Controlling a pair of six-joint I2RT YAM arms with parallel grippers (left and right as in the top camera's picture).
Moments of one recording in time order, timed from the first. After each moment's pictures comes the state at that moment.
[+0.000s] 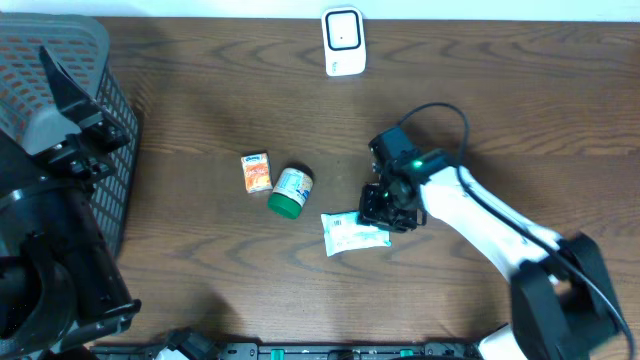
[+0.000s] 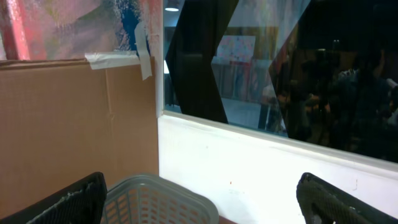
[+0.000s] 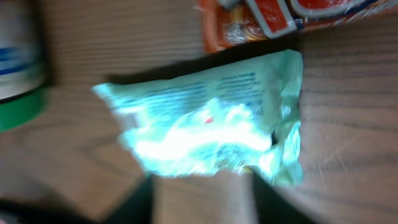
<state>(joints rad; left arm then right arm) -0.65 0.93 1.64 -0.42 -1.11 0.19 0.51 1.66 1.08 -0.84 -0.32 0.66</state>
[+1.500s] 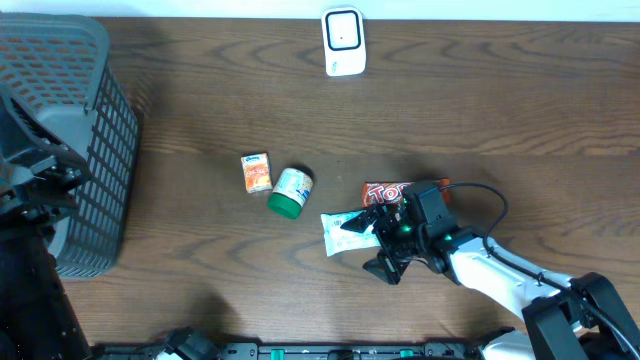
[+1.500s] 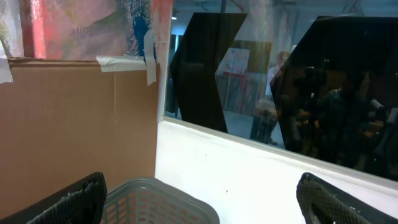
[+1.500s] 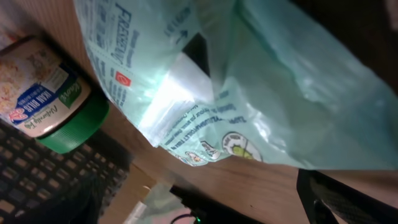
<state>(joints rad) -0.65 0.81 1.61 -0.42 -1.08 0.19 0.46 1.49 0.48 -0.06 -0.66 1.44</state>
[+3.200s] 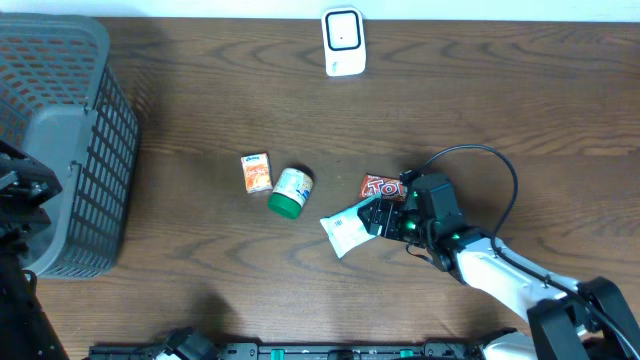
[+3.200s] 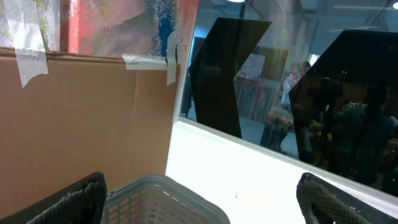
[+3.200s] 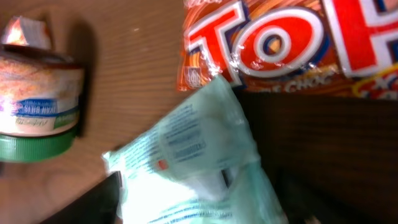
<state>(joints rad) -0.65 0.78 1.61 -0.40 -1.15 0.19 0.42 1.50 0.47 0.07 -0.32 0.67</state>
